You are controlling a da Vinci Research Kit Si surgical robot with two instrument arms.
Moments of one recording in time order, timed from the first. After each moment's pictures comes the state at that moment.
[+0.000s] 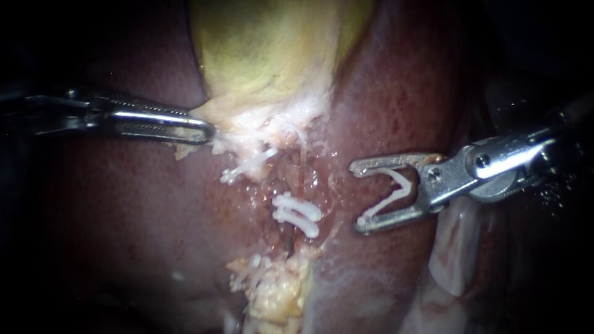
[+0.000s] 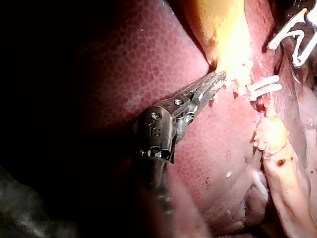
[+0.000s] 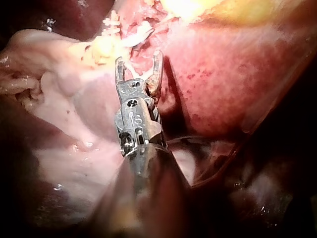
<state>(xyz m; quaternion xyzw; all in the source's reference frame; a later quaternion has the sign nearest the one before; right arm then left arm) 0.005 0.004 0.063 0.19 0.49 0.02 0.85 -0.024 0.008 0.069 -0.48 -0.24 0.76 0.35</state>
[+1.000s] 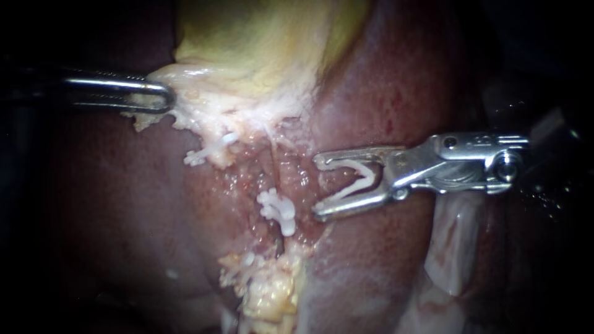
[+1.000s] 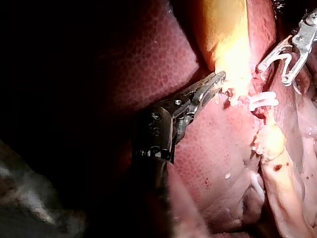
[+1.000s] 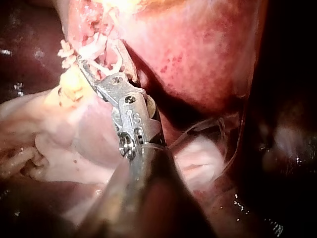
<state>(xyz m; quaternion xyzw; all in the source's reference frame) 0.011 0.005 0.066 0.30 0.53 0.17 0.77 -0.020 0.011 0.063 -0.49 -0.24 0.75 0.37</state>
